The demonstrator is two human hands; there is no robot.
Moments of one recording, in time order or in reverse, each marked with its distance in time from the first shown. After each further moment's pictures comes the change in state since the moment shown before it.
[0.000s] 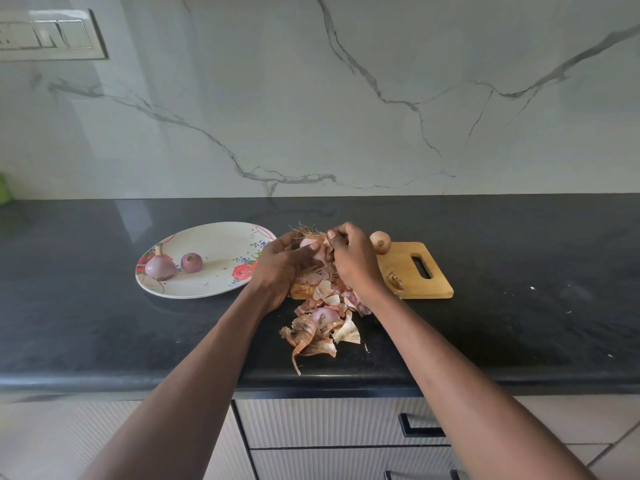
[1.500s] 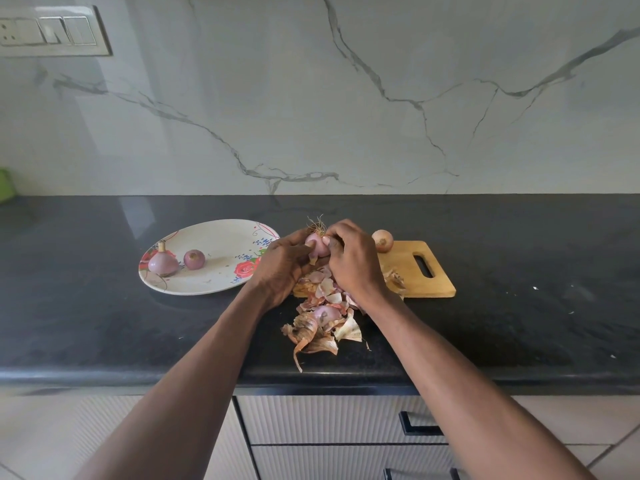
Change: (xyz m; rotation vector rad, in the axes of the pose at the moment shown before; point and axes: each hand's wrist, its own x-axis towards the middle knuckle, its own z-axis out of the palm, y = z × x) left_hand -0.002 0.004 0.000 -0.013 -0.069 -0.041; right_hand -0.008 0.004 0.002 -0.267 0.075 -0.414
